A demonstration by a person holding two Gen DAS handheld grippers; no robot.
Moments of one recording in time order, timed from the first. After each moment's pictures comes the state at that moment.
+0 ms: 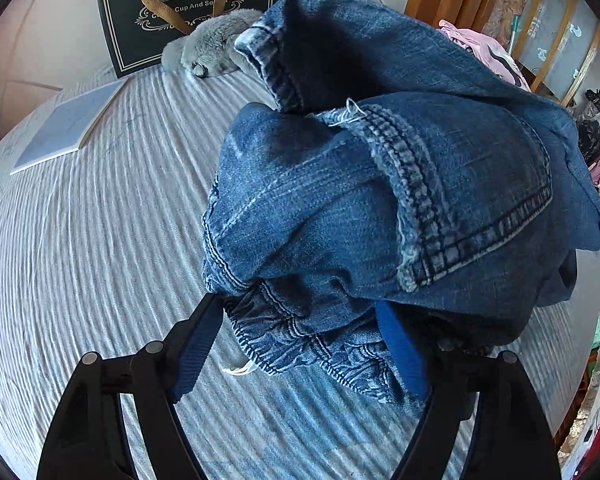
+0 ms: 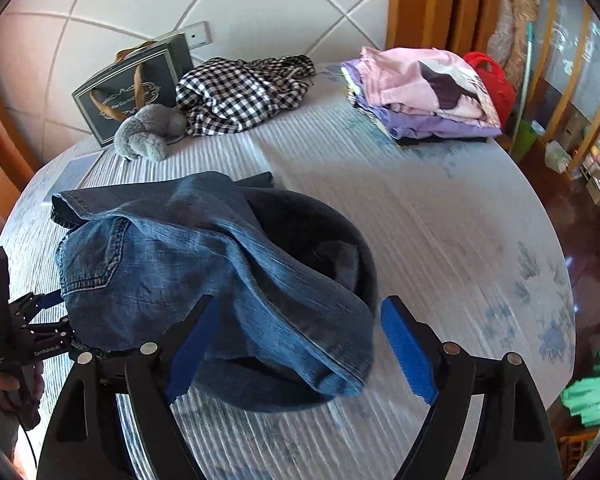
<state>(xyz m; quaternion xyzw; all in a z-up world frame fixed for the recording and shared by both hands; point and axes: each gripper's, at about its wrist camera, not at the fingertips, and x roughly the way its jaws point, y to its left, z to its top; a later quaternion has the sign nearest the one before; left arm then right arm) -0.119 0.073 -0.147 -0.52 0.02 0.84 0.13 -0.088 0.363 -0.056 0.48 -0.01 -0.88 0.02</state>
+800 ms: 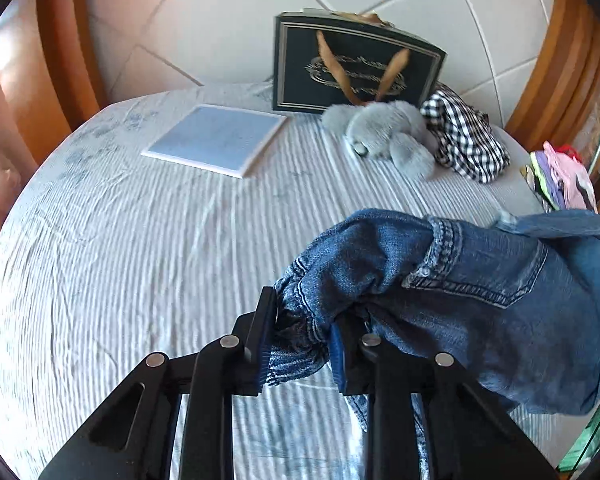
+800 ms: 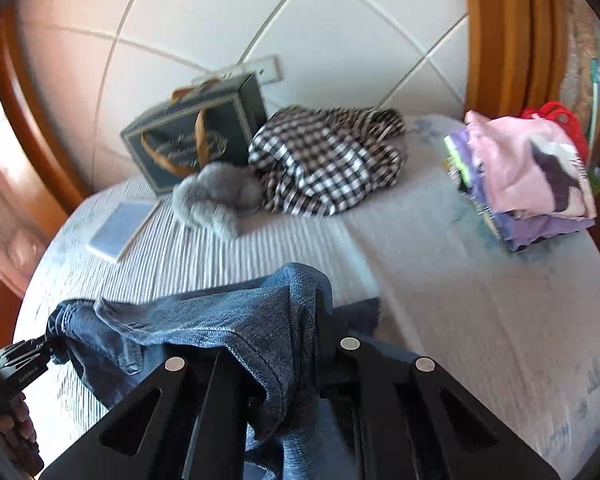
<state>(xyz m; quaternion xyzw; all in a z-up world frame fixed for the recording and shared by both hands) -0.125 -0.052 -0.063 -0.47 -0.09 0.88 -0.05 -0.182 0.321 -0.016 0.40 -0.05 -0.91 0.09</state>
